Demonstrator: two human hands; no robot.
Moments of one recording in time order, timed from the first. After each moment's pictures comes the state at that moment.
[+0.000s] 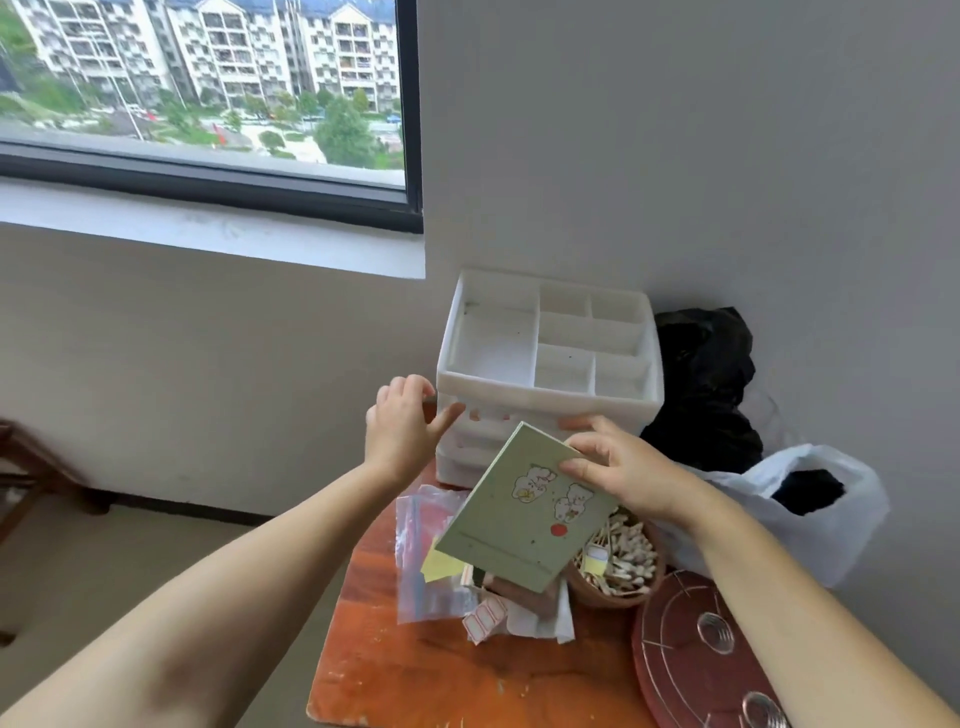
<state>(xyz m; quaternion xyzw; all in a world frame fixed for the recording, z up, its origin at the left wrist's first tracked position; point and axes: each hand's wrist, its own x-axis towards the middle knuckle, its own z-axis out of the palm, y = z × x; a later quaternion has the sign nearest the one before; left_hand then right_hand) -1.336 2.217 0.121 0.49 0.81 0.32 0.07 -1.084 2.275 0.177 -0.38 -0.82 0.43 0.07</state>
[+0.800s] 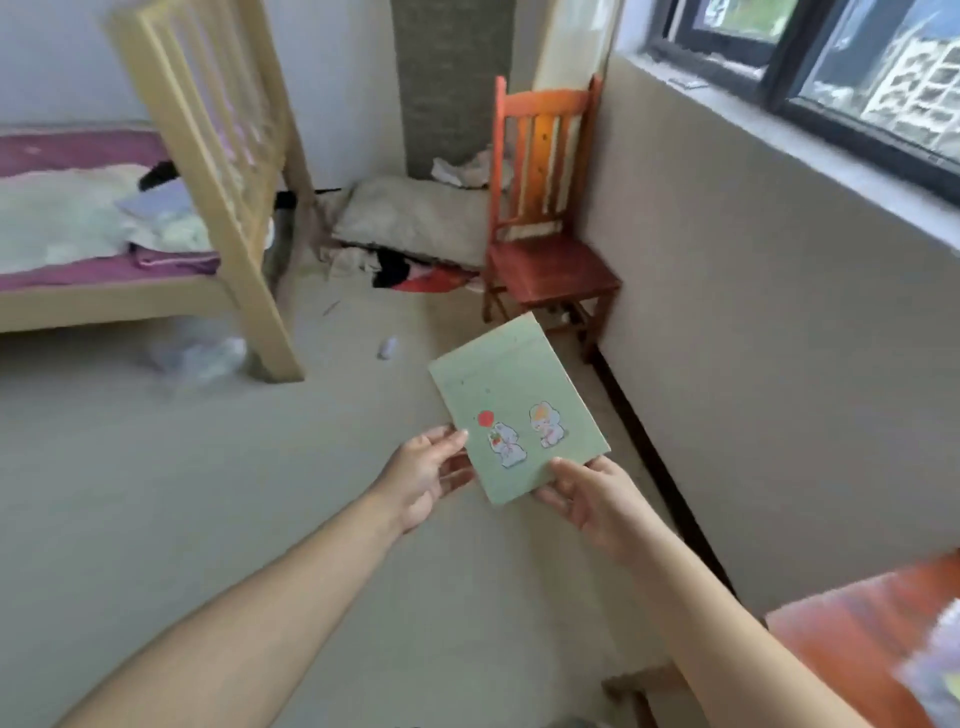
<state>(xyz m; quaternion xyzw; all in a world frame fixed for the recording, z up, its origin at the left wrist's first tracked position) -1.330 1.638 0.097 -0.14 0.56 0.80 0.17 -1.325 1.844 0.106 -0.12 -0.55 0.80 -0.23</state>
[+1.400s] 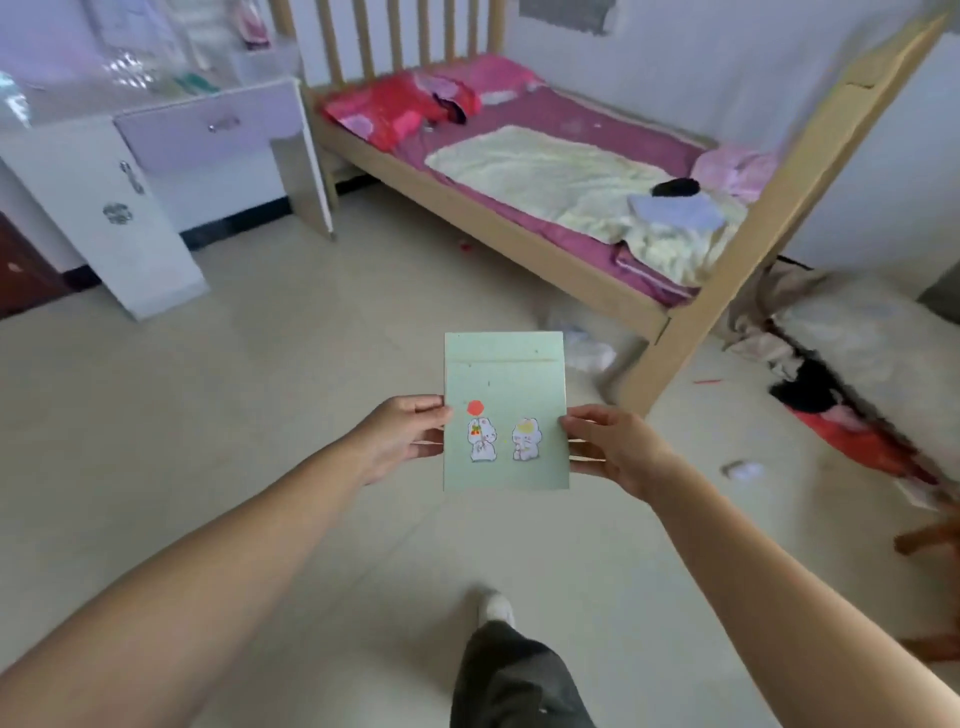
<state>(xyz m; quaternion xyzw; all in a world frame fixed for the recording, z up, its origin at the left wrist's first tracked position) -1.195 1.137 0.088 -0.40 0.55 0.72 -0.14 -1.422 1.272 0.098 0.22 -0.65 0.49 -0.54</state>
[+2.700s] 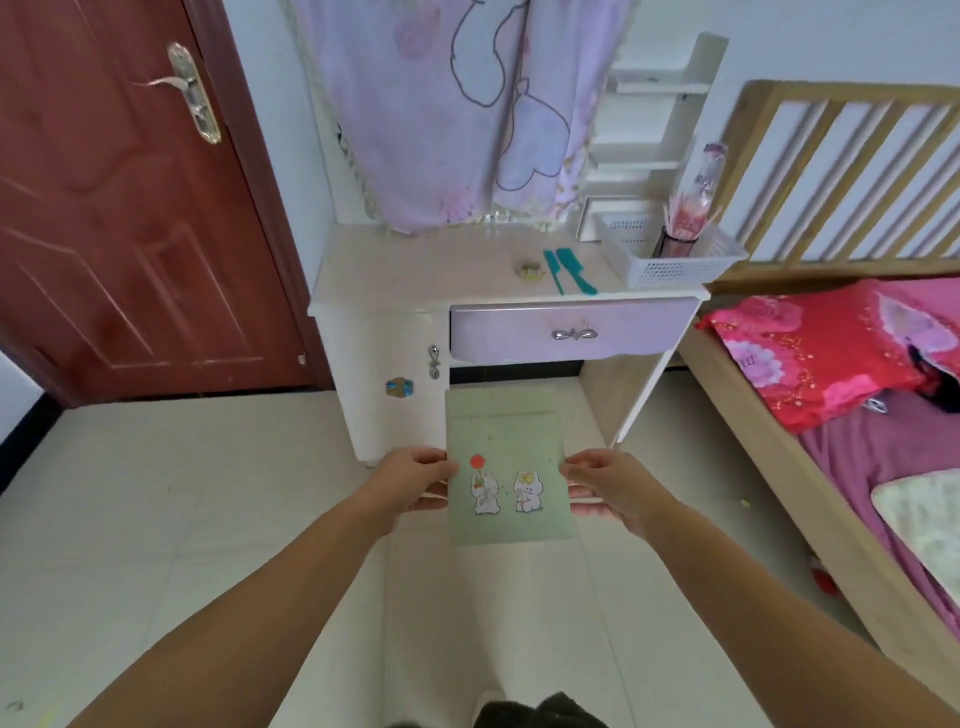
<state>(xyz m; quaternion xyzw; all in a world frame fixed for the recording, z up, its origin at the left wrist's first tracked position) -0.906 0.130 0.090 -0.63 0.37 0.58 -0.36 -1.159 0.086 0.104 0.48 -0.59 0.23 -0.60</state>
